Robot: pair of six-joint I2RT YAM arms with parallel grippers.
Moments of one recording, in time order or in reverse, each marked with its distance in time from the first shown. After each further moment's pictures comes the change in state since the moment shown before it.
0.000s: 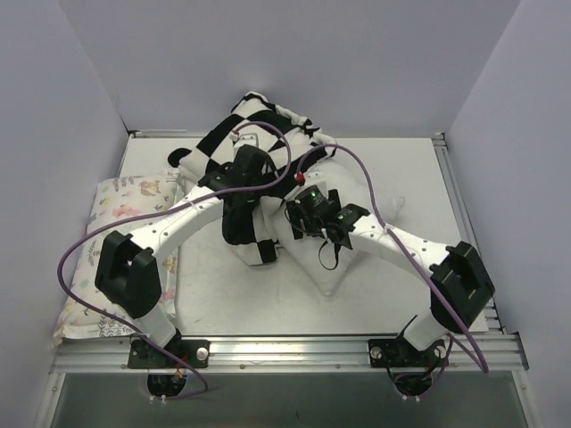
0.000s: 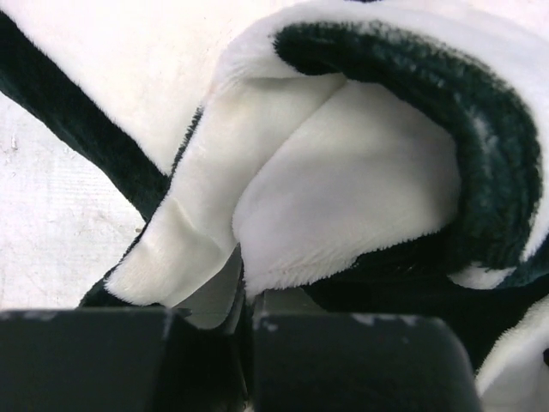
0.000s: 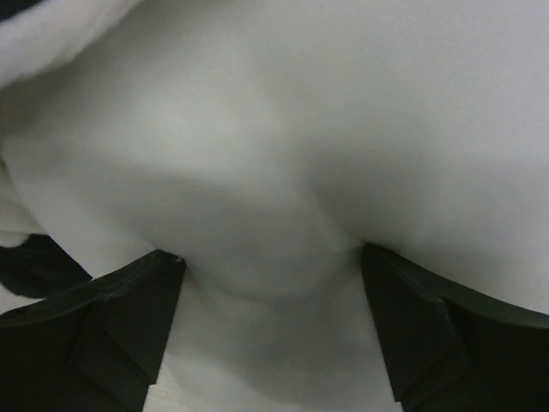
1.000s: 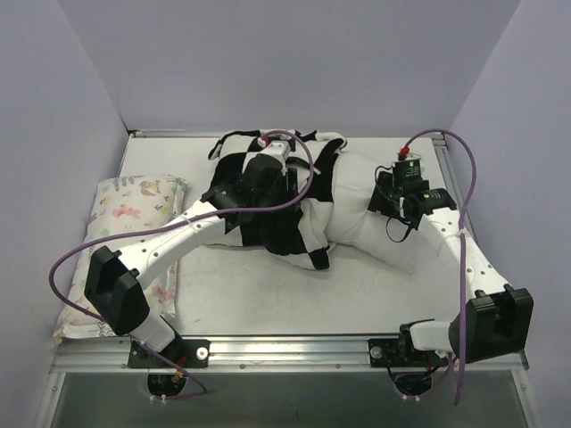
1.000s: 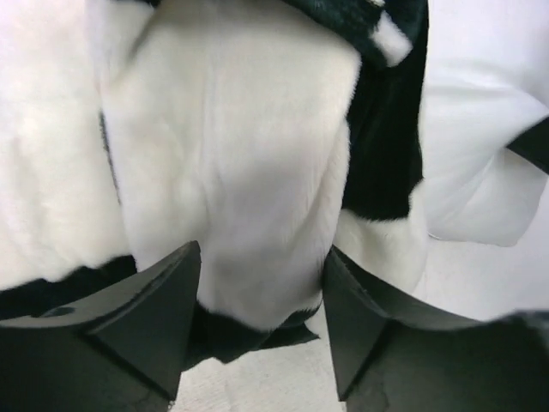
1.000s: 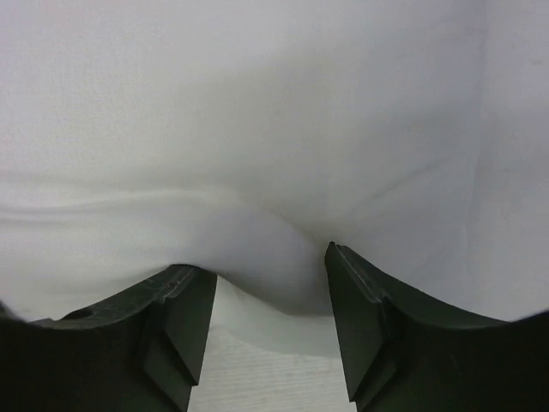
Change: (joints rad) left arm -0.119 -0.102 -0.012 0.042 0.227 0.025; right arm -0.584 -0.219 0.013 -0.241 -0.249 0.125
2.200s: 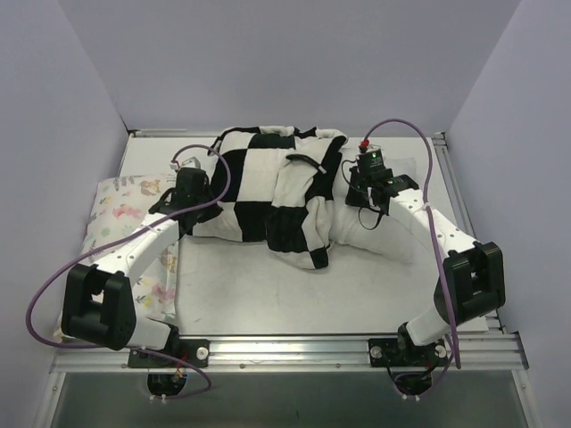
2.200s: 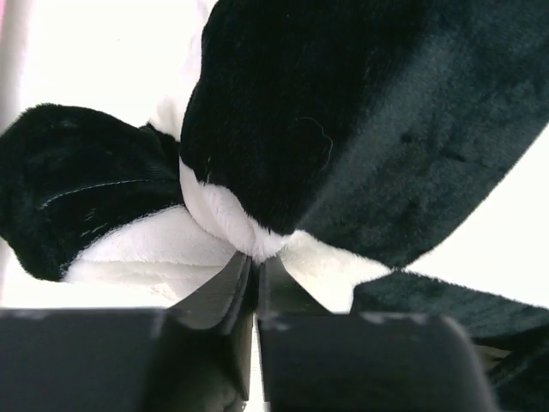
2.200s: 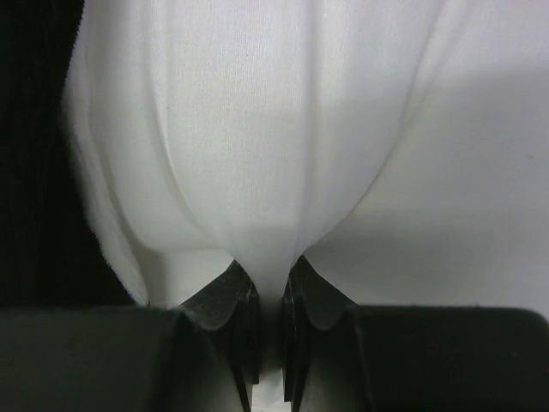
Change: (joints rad) left arm 0.445 -0.162 -0.442 0.132 0.048 -0.128; right arm 0.148 0.240 0.097 0.143 -0.010 -0.025
